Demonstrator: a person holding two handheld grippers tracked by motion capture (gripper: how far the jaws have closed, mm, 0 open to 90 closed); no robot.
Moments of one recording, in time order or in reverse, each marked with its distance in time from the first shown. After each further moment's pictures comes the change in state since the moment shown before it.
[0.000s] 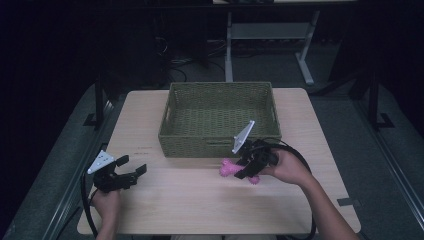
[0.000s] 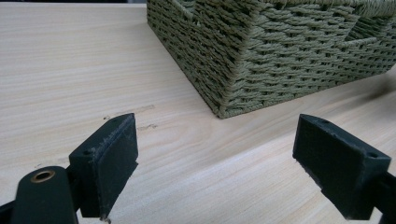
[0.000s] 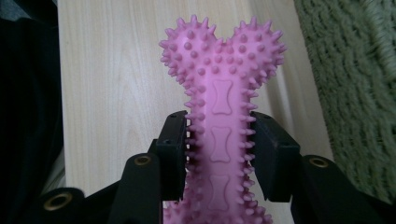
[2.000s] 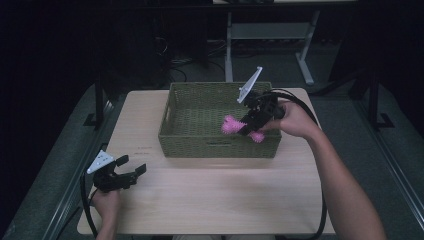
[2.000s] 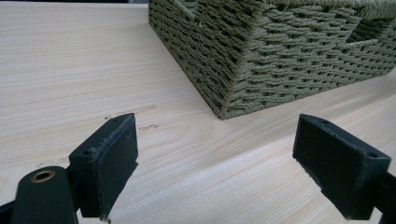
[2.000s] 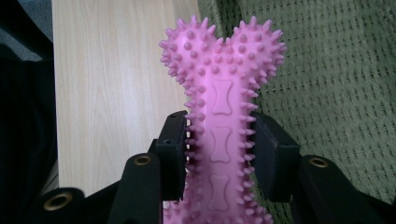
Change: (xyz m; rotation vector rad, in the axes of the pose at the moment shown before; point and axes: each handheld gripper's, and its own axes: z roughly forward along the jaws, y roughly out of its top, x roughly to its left) left arm 0.001 0.000 0.000 -0.004 0.001 -0.007; right arm -0.066 0.046 -0.090 -0.037 -0.032 0.009
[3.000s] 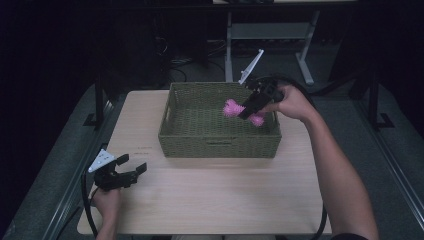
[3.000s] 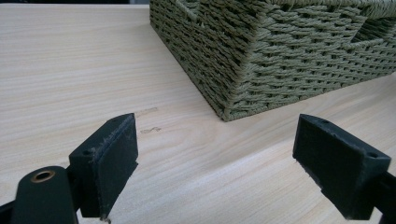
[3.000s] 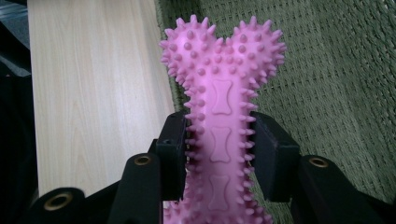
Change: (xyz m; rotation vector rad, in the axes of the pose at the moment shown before) left arm 0.001 0.001 0.004 -0.001 0.006 0.007; right arm -0.046 0.010 -0.011 -0.007 -0.010 0.055
